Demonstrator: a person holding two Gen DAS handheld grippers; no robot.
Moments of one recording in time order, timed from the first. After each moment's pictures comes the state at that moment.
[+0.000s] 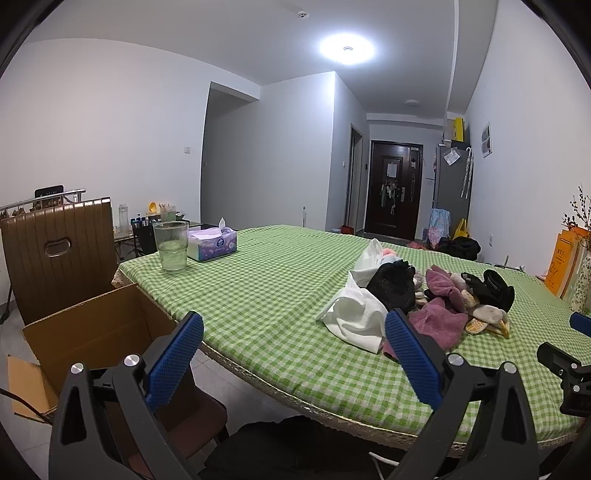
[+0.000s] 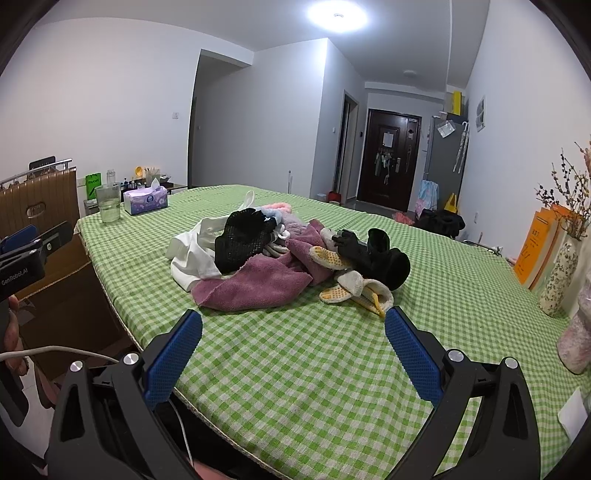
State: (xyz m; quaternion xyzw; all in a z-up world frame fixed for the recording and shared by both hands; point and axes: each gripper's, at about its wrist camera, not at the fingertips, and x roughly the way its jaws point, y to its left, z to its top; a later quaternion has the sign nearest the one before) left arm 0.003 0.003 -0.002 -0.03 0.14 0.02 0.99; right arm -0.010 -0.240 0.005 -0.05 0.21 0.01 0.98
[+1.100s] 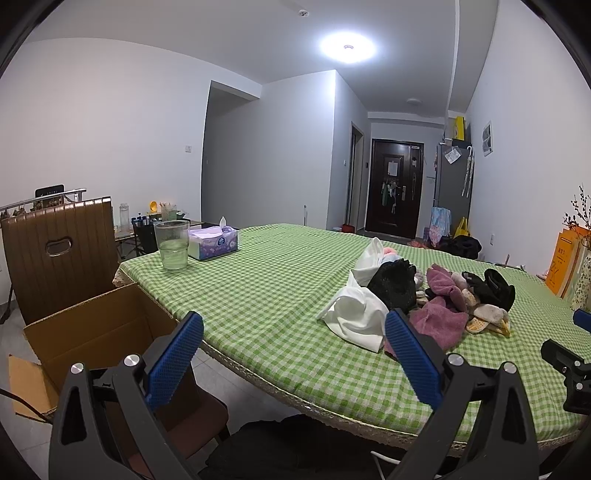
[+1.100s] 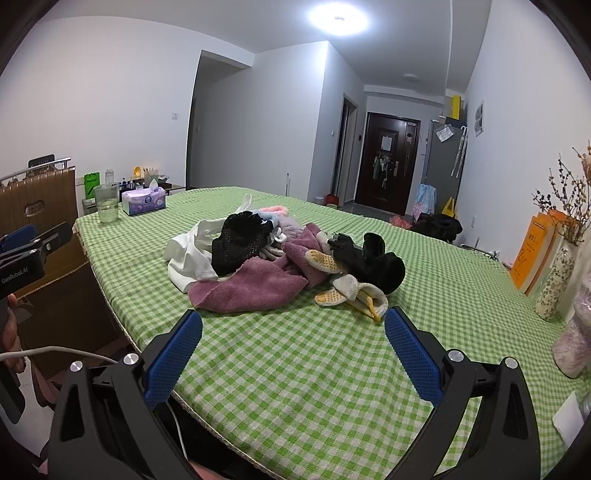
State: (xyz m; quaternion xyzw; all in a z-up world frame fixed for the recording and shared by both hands) left arm 0.003 0.003 -0.003 -0.03 0.14 0.02 0.99; right arm -0.011 -0.242 0.007 -0.06 0.21 0.01 0.98
